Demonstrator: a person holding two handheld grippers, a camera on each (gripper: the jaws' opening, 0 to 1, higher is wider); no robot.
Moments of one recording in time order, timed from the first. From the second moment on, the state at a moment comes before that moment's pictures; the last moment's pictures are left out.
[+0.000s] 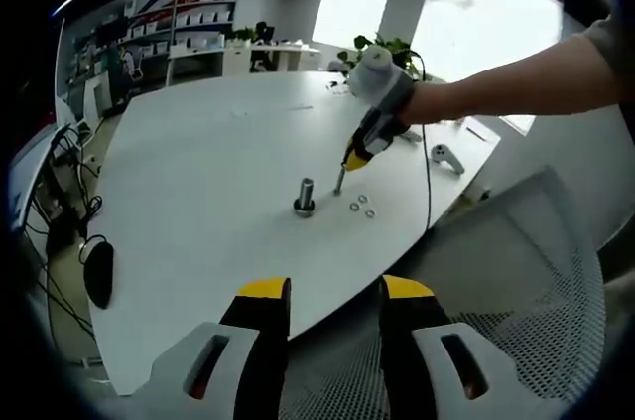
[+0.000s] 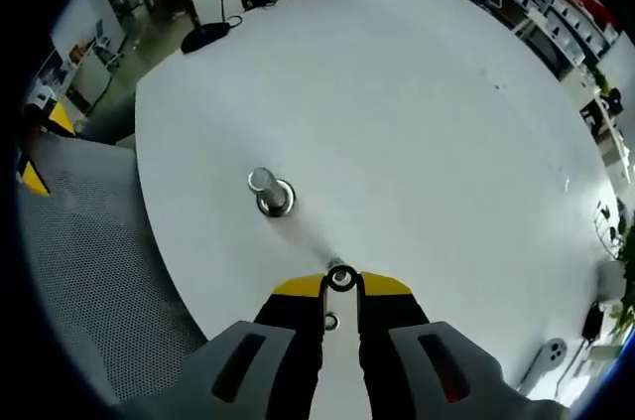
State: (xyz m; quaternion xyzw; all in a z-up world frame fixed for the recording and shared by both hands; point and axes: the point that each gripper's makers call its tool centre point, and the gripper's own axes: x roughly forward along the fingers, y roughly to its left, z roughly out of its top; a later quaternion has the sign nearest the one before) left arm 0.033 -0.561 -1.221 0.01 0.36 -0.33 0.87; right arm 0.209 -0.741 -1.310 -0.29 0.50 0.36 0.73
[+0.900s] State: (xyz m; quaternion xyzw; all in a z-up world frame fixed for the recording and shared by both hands) left arm 0.034 -0.561 -1.221 0.01 0.36 -0.33 0.87; right arm 0.207 -0.745 -1.355 -0.31 0.55 0.37 0.69
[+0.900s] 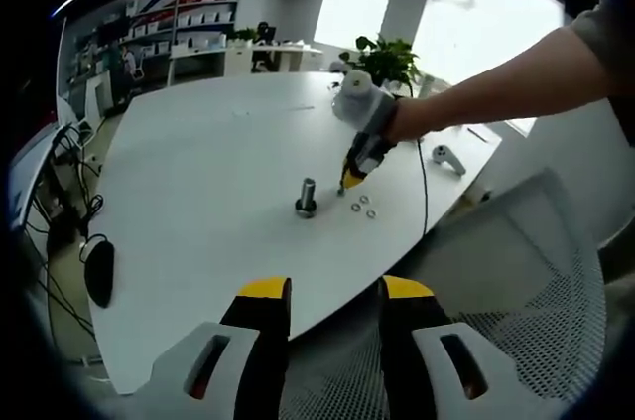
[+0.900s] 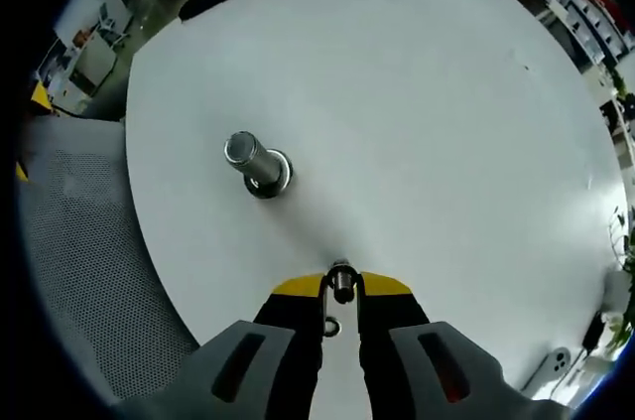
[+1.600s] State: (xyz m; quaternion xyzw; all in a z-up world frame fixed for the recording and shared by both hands) left arm 0.034 -0.559 -1.222 0.02 0.36 -0.33 0.87; right arm 0.205 -0.750 -1.369 -0.31 0.56 0.36 0.68
